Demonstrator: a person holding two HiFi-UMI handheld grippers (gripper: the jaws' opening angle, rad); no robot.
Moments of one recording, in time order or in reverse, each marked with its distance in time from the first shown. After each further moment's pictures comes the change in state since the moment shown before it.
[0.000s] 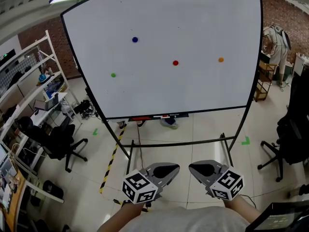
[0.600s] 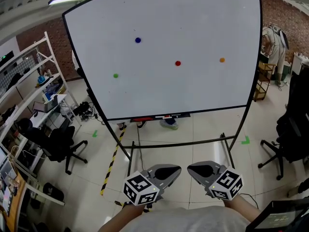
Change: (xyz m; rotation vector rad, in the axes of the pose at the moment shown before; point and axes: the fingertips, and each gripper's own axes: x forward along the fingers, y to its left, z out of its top) left arm -0.020 -0.004 -0.005 0.010 0.001 -0.027; right arm 0.018 0.023 0.001 -0.008 0.020 0.016
